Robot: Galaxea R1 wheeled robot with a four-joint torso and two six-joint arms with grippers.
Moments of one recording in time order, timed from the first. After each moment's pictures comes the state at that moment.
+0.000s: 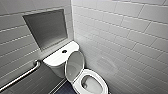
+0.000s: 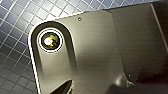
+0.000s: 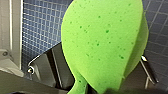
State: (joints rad) left arm 1.36 3.17 -3.01 0.16 -0.06 -0.10; right arm -1.37 2.43 -1.85 0.10 0.15 0.16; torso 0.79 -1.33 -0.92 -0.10
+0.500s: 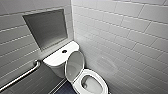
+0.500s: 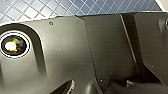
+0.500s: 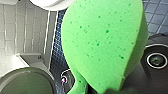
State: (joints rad) left arm 1.36 3.01 -2.64 0.16 -0.08 -0.10; right arm -1.18 2.34 -1.60 0.10 0.08 0.16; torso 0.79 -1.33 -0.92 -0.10
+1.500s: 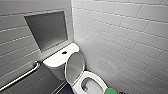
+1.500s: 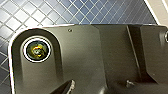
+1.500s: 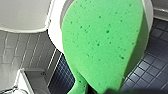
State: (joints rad) left arm 1.39 2.79 -2.36 0.14 -0.09 -0.14; right arm -0.76 2.38 -1.66 0.20 -0.21 0.18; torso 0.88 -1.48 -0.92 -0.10
